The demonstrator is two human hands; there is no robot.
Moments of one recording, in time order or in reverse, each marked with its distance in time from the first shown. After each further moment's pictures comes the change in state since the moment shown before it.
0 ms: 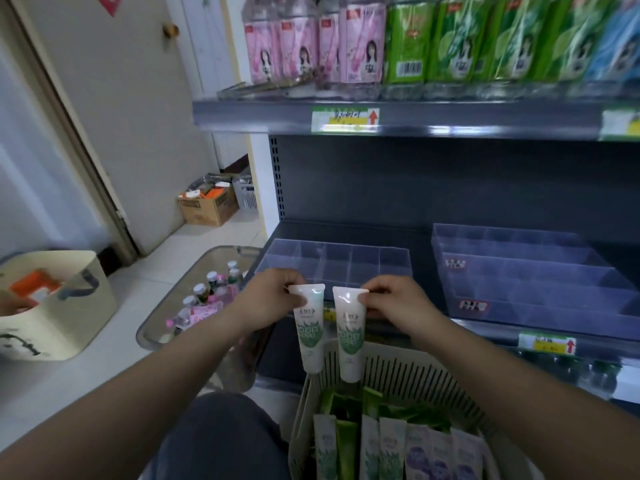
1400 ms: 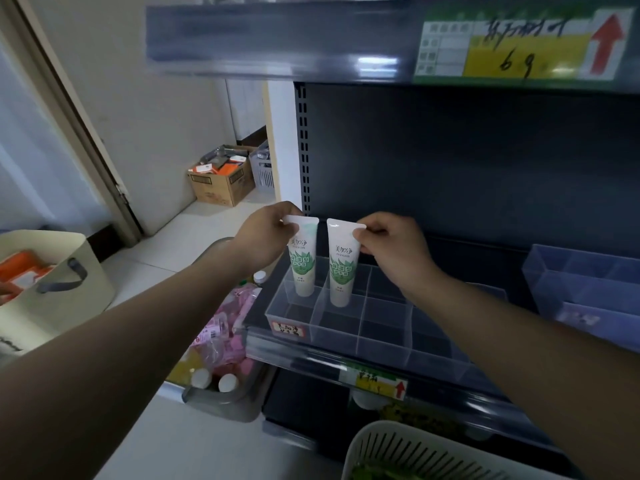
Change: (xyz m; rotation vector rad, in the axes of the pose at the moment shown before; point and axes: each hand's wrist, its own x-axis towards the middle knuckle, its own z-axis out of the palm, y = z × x) left_hand 0.191 -0.108 -0.043 -0.146 0.220 -0.102; right_hand 0.225 -0.030 0.070 -0.010 0.125 -0.271
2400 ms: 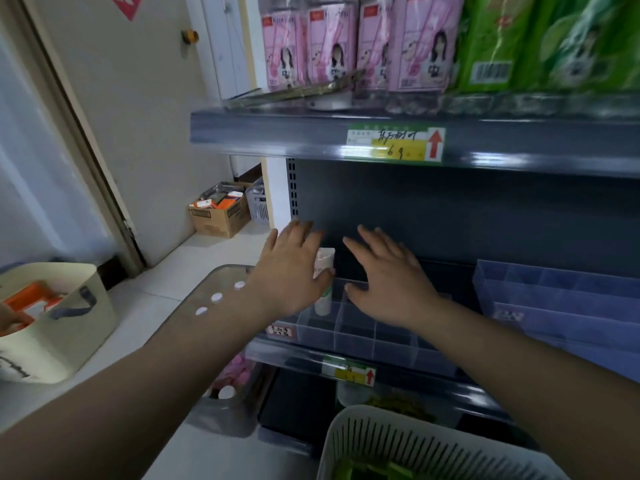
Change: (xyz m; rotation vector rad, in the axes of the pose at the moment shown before) left_hand -0.081 0.074 0.009 0.651 0.108 0.359; right_hand -0.077 -0.046 -0.059 -1.001 -0.241 -0.320
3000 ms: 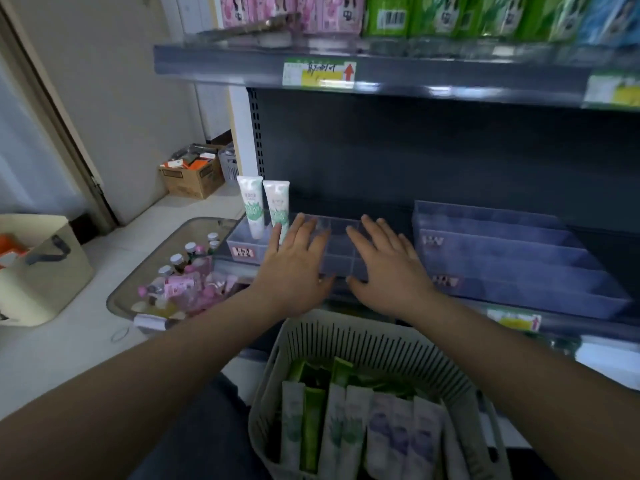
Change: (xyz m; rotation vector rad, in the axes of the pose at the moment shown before) left_hand -0.105 0.115 0.020 0.012 -0.059 0.064; right_hand -0.154 0.023 0.000 -0.073 -0.011 0.075
